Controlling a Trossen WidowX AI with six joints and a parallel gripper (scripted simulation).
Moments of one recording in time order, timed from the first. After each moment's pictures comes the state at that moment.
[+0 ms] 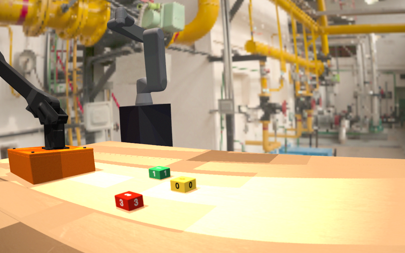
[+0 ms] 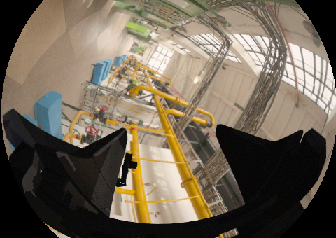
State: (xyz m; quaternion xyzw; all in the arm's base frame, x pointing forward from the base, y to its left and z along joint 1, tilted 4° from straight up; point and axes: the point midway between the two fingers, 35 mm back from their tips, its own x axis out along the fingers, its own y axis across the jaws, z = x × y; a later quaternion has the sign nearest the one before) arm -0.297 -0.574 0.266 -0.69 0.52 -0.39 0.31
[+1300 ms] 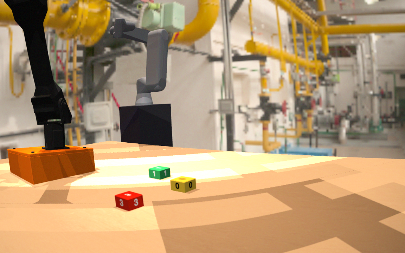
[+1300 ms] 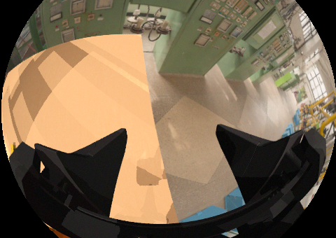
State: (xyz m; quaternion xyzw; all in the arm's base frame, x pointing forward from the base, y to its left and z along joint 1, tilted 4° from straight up) arm 0.405 -0.343 0.124 -0.13 0.42 -0.05 0.90
